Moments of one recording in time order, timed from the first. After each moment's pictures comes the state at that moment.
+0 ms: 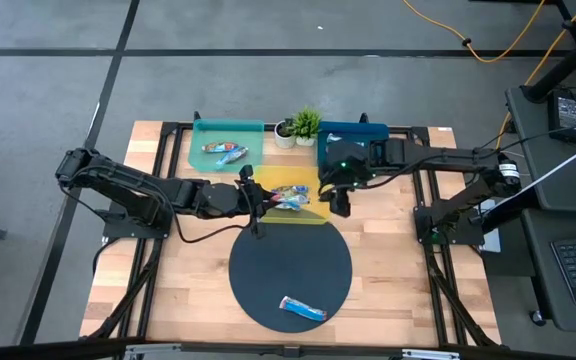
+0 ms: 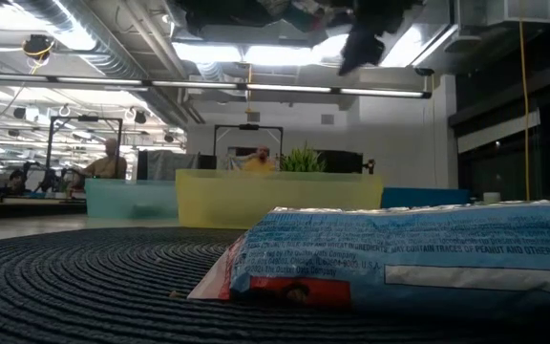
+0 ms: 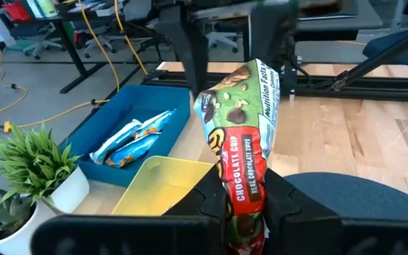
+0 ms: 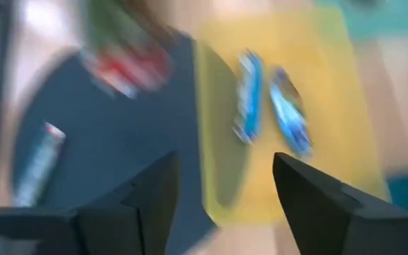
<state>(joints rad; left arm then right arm) -0.19 1.29 0.95 -0.02 -0.48 -0.09 -0.10 1.49 1.41 -0.84 -0.12 0.06</state>
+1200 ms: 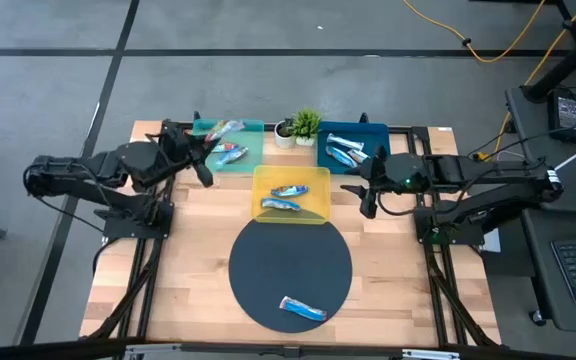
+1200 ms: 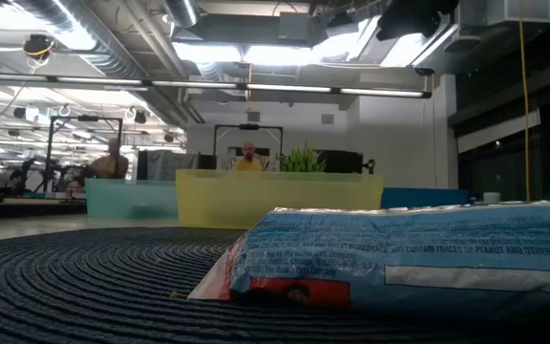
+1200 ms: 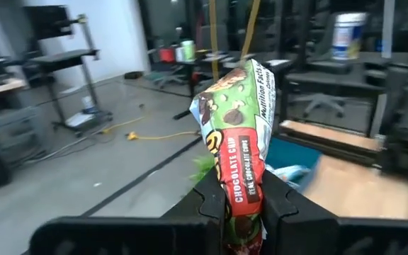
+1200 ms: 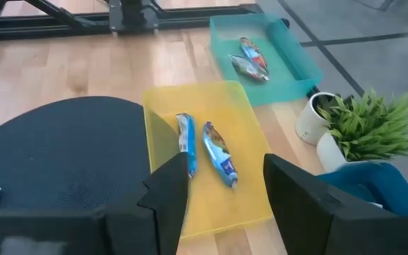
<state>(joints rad) -0.08 0.76 0.95 -0.34 -0.80 -0.07 0.04 1.04 1.05 -0.58 0.29 0.10</state>
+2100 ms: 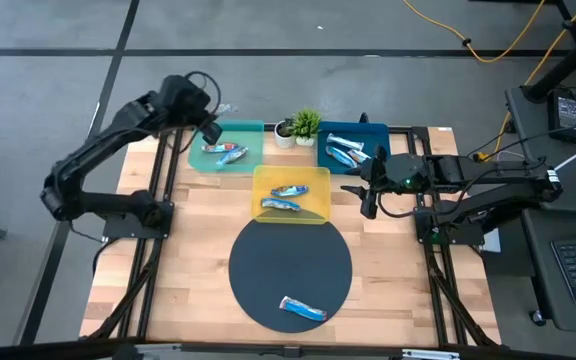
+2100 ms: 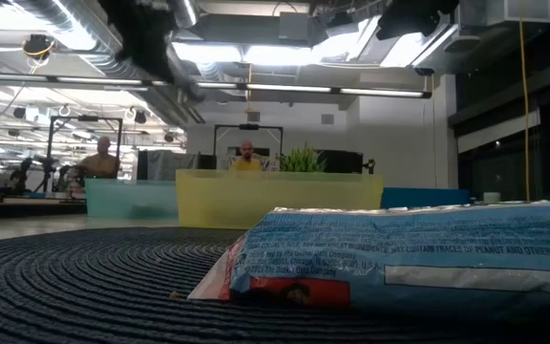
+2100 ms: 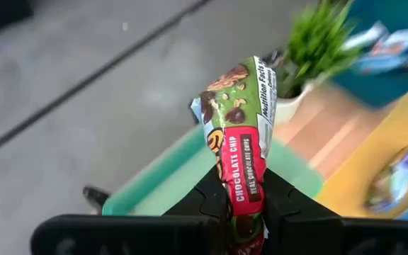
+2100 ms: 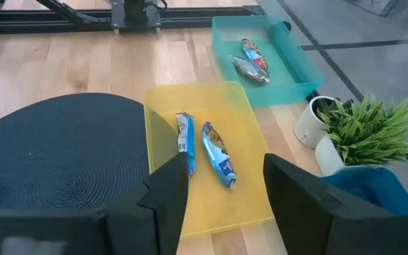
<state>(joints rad) 0.80 1.09 1.22 -0.84 -0.08 0.00 0.05 1.04 1.05 -0.58 0.29 0.07</state>
